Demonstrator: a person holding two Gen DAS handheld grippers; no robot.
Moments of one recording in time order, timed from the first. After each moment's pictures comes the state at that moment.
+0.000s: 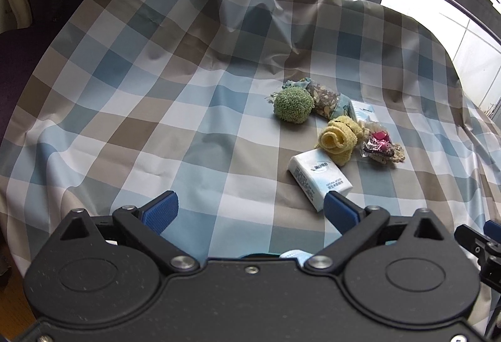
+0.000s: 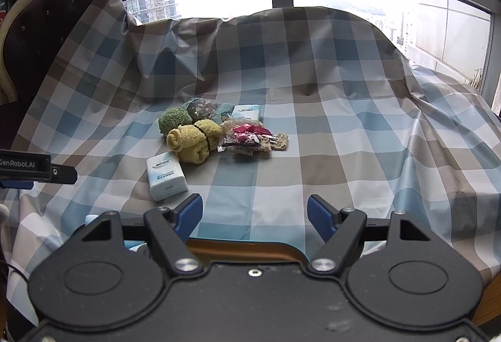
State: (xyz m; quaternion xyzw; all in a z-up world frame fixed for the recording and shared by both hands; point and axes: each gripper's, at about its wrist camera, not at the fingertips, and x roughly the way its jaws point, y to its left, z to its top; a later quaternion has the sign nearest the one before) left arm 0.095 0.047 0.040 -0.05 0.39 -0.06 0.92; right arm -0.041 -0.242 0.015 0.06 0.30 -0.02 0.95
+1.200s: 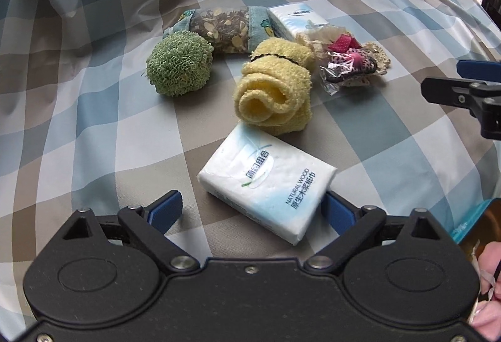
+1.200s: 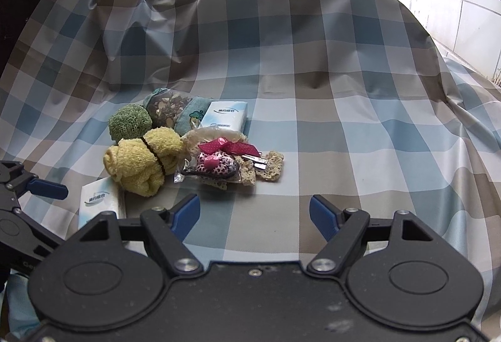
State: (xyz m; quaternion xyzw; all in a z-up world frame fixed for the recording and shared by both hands) left arm 0.207 -0.048 -0.041 0.16 0.48 -0.21 0.83; right arm 0.110 -0.270 -0.028 0.05 0.35 -0.02 0.94
